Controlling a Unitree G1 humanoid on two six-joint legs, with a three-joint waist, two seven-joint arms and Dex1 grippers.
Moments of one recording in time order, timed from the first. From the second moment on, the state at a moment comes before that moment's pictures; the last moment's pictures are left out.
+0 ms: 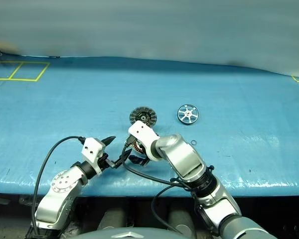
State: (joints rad) left arm 0.15 0.35 -0.08 -0.29 -0.18 0.21 -0.52; right arm -0.56 -0.13 0.46 -0.37 0.04 1.47 0.59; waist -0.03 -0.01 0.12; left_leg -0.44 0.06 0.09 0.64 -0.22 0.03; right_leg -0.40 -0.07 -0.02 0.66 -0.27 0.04
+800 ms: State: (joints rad) left arm 0.14 0.35 -0.11 -0.30 -0.21 0.23 -0.57; right arm 0.00 -0.09 -0.09 -0.50 0.07 0.77 0.22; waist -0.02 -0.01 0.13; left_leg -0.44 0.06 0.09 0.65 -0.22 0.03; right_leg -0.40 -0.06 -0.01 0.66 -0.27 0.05
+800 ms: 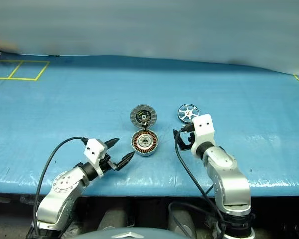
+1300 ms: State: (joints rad) left arm 0.13 0.35 -0.12 -0.30 -0.22 0.25 -0.57; right arm 0.00 0.00 -0.12 -0.14 0.09 0.41 0.10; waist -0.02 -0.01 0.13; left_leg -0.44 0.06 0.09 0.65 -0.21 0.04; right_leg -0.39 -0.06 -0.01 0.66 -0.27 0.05
